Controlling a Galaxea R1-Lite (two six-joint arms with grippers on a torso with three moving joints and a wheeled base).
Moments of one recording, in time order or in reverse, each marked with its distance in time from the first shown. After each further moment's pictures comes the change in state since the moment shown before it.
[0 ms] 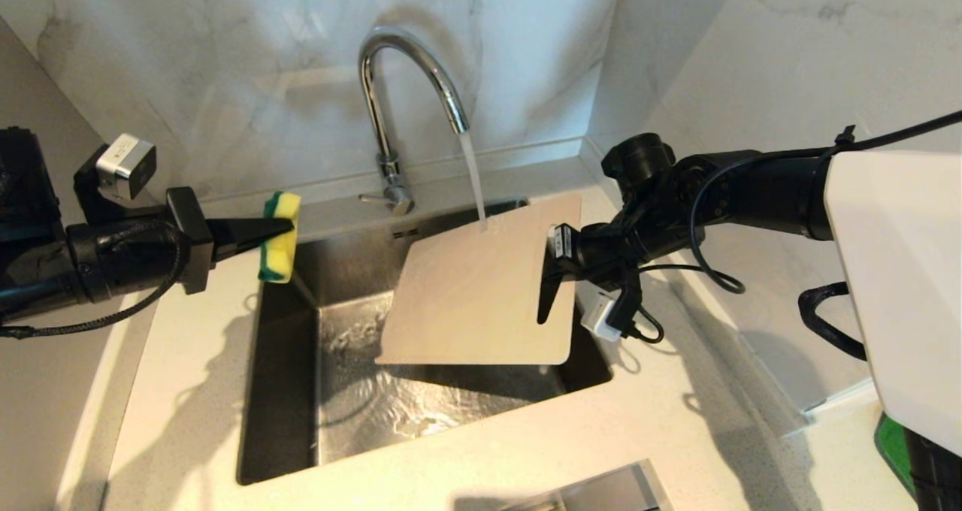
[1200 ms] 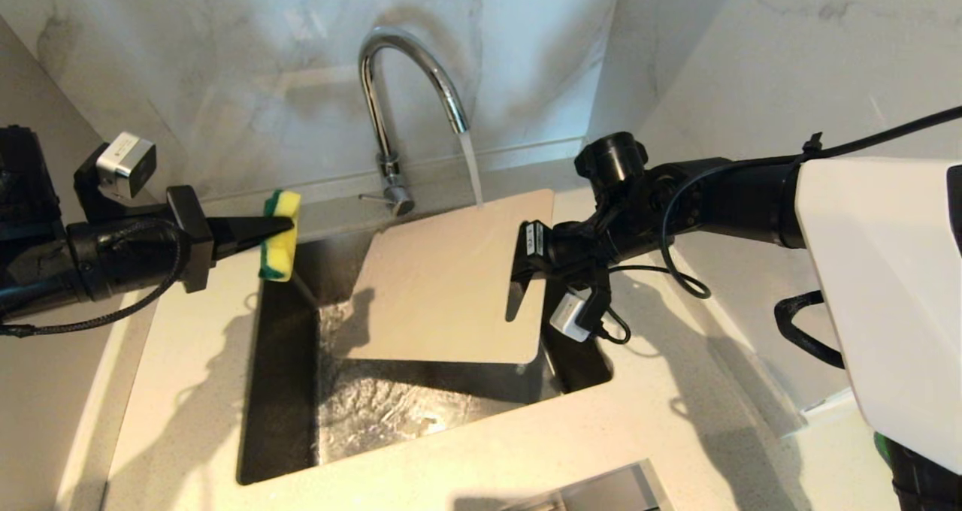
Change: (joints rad) left arm 0.000 0.002 -0.004 -0.001 0.000 0.000; right arm 0.071 0.017 0.000 -0.094 0.035 0.059
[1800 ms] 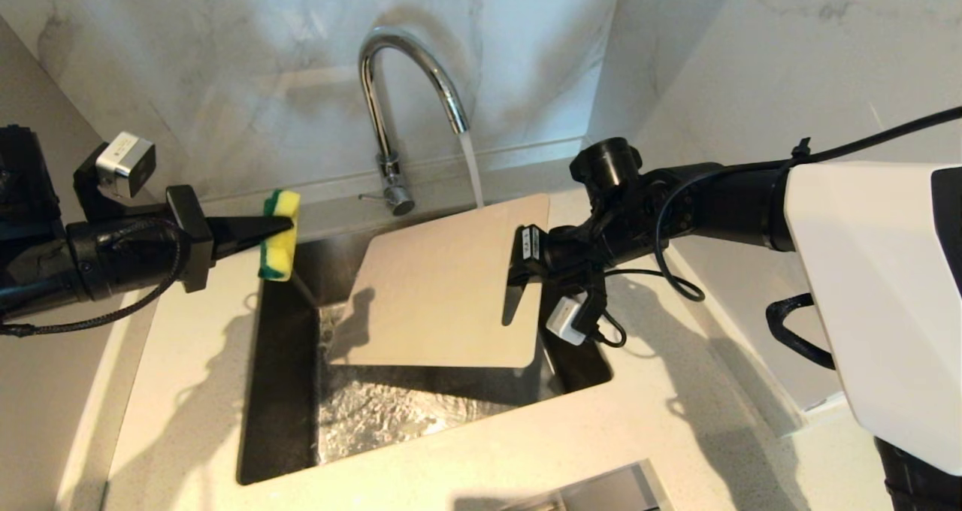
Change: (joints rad) left arm 0.001 0.000 -0.001 0.000 -0.001 0.000; right arm 0.004 0.010 0.001 0.000 0.012 0.003
